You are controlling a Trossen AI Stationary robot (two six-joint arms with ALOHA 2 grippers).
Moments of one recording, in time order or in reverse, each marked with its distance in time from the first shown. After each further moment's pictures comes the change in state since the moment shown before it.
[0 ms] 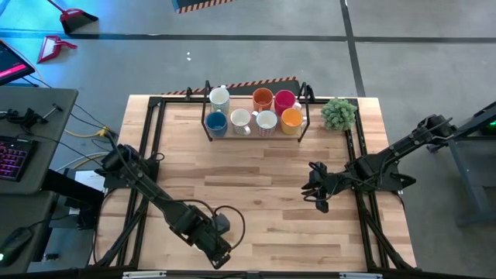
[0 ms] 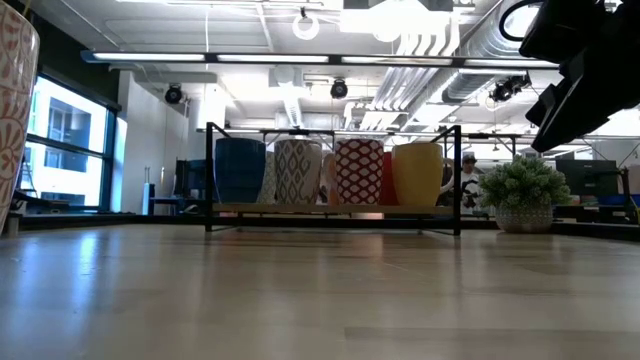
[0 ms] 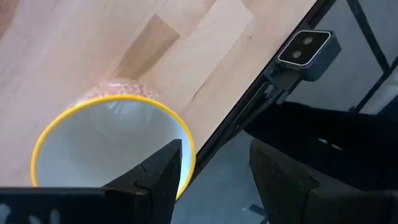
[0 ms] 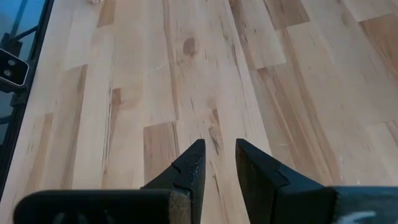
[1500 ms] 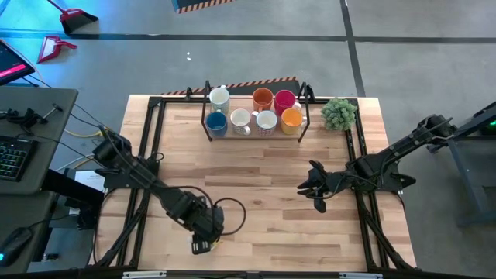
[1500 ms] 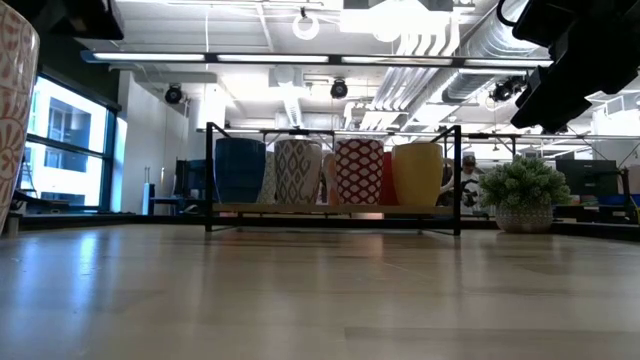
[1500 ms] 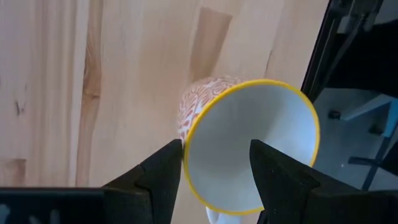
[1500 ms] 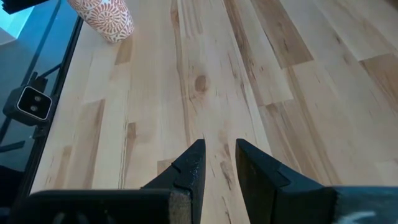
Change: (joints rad) left arm 0.059 -0.134 -0.198 -0.059 0.020 0.540; right arm 0.000 0.000 0.000 0.119 0.038 -0.018
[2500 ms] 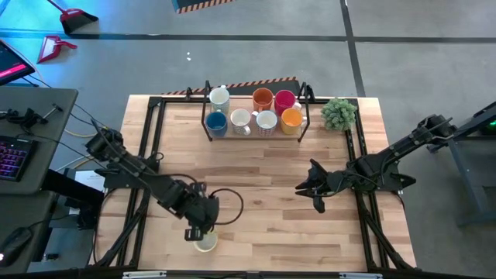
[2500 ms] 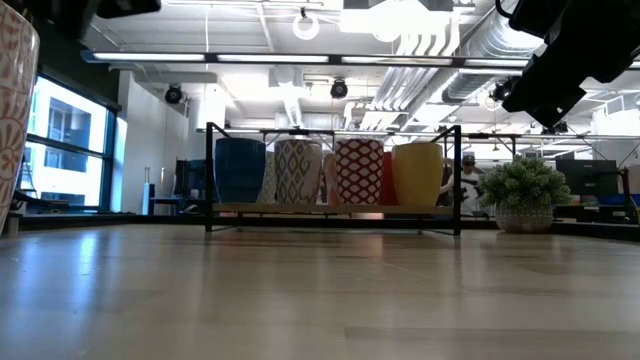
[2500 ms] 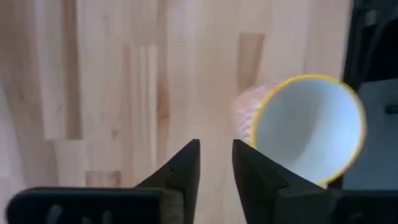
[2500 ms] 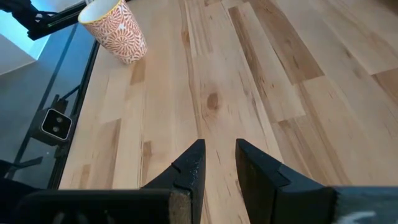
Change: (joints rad) left arm 0.031 -0.107 0.002 -0.108 -0.156 0.223; right arm 0.000 0.000 0.000 0.075 -0.001 0.020
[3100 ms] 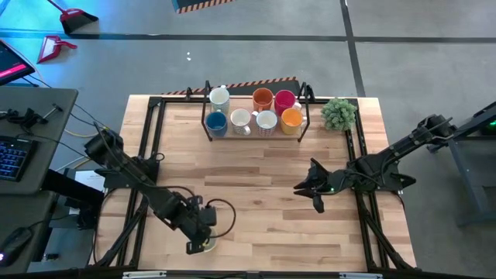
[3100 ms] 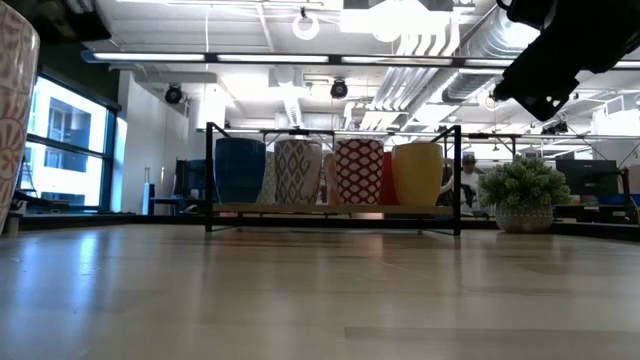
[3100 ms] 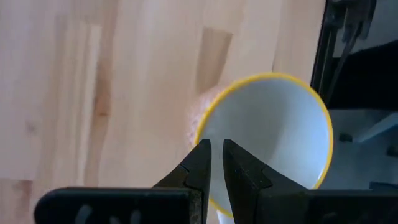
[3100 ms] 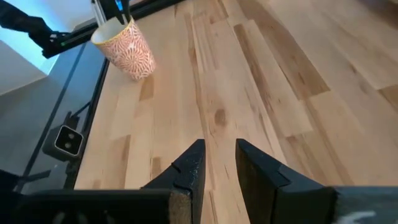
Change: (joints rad) left arm -0.097 0.004 -0.161 0.268 0.013 -0.235; right arm 0.000 0.000 0.000 0.062 0.014 0.002
